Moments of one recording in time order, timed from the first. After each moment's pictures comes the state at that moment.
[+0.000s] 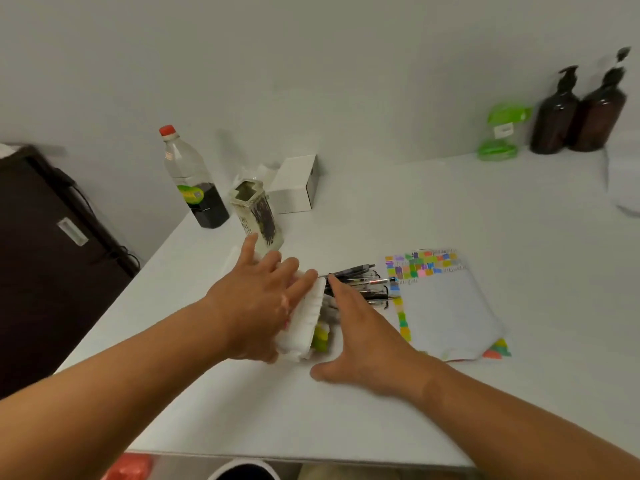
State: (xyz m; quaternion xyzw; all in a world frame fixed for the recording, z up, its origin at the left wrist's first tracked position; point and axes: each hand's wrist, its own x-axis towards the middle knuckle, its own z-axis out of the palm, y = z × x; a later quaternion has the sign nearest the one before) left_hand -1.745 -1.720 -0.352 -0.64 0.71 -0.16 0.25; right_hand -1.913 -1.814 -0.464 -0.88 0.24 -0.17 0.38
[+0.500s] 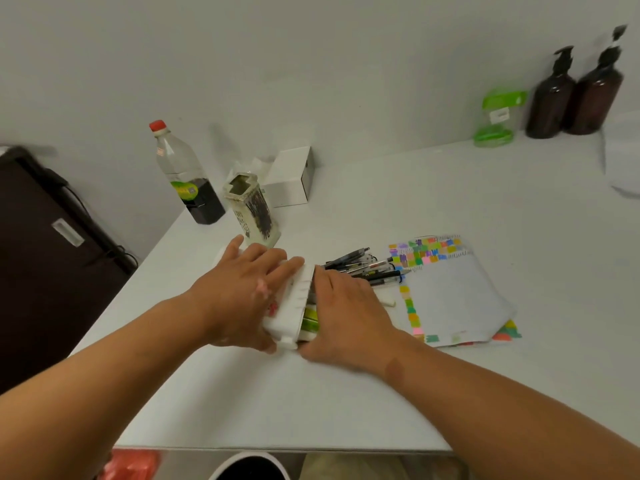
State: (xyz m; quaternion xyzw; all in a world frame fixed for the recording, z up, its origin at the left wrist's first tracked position) left_hand -1.719 -1.716 -0.356 -0.67 0.71 -0.11 0.19; right_hand -1.884 -1.807 -0.446 -0.94 0.28 -0.18 0.13
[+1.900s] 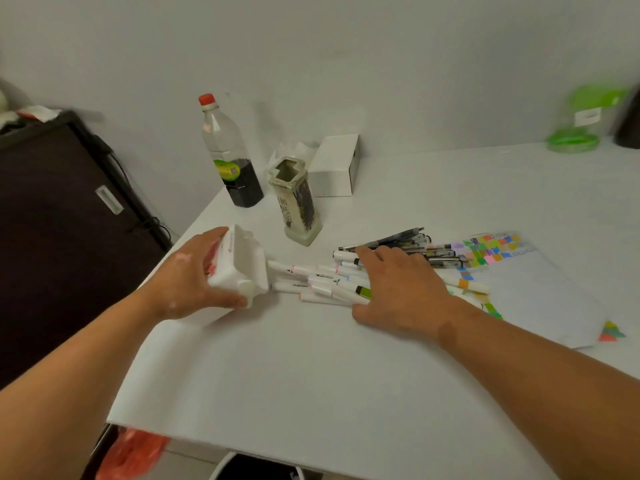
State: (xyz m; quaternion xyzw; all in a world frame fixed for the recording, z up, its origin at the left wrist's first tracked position) left_hand -1.581 -1.657 -0.380 -0.85 0.49 0.07 -0.21; right_hand -1.849 -1.868 -0.439 -0.95 0.29 -0.07 0.08
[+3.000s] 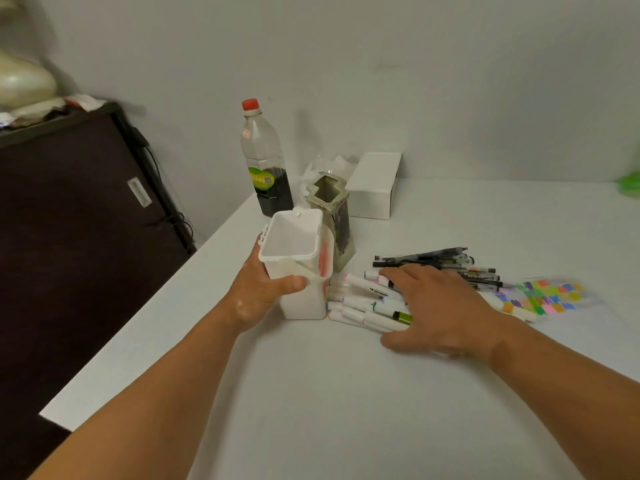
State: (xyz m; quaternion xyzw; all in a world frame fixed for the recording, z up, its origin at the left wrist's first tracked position) left_hand -1.571 -1.728 -0.440 -0.68 0.40 0.25 -0.56; right_hand -1.818 -1.918 -0.431 -0.98 0.20 0.00 0.06
